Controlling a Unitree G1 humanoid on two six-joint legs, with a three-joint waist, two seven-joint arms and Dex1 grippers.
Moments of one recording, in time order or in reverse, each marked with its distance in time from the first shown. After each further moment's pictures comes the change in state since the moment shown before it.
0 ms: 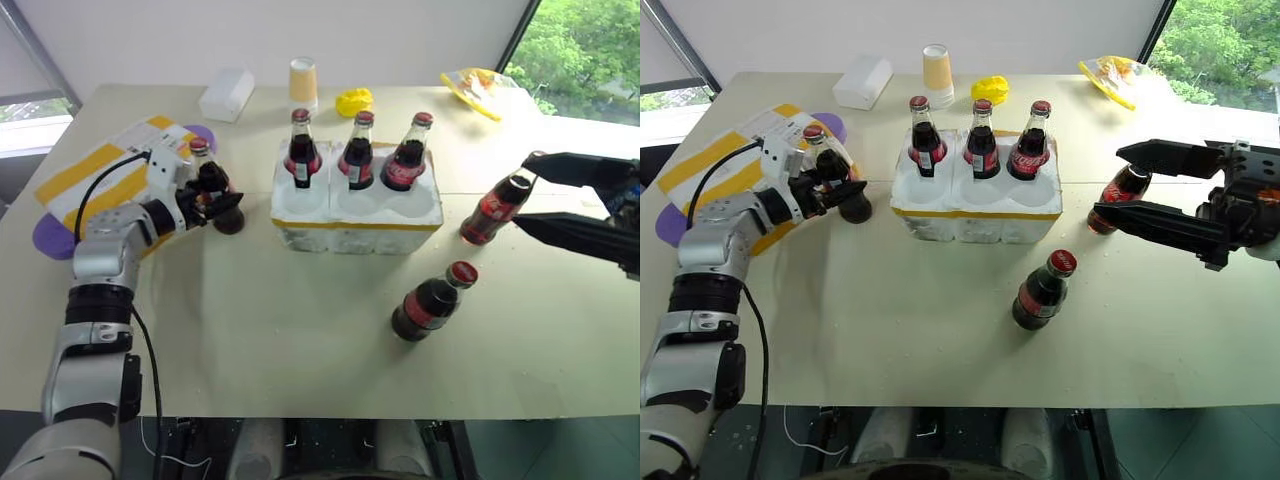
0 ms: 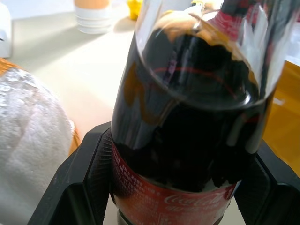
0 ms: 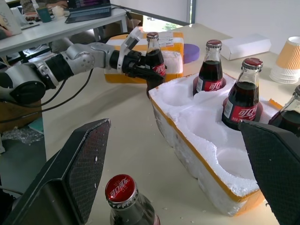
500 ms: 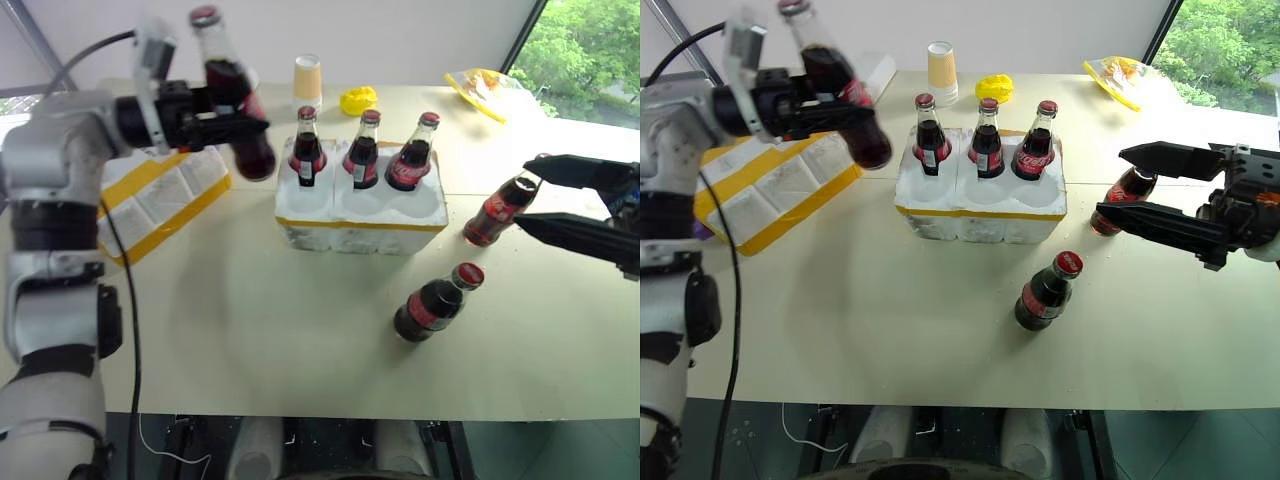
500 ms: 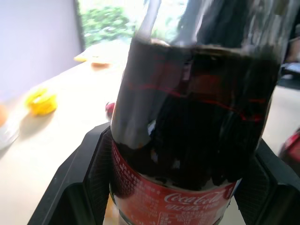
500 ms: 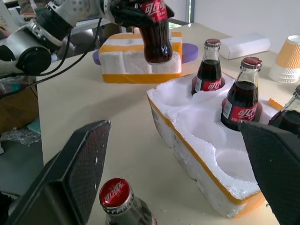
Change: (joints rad) left arm -0.452 0.024 -0.094 -0.034 -0.131 0.283 -0.337; right arm 0.025 0.019 0.003 0.013 -0.010 -0.028 -0.009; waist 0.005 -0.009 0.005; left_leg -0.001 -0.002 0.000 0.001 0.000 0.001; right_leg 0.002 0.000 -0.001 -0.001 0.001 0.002
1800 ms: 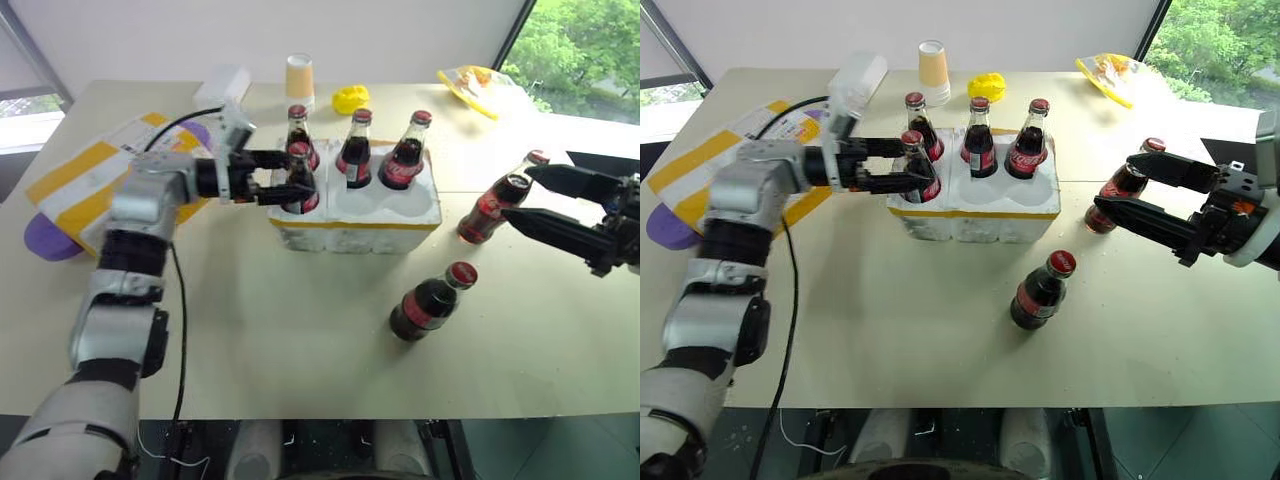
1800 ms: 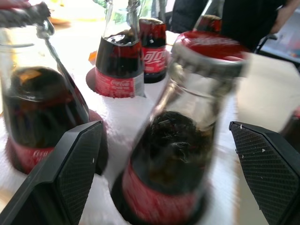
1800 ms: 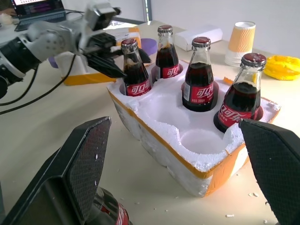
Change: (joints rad) left arm 0.212 -0.054 -0.020 -0.091 0.039 -0.048 -0.001; right arm 0.108 0.073 -0.008 -0.036 -0.035 -0.072 -0.147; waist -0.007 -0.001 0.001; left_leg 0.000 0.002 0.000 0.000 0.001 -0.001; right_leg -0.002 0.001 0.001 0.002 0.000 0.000
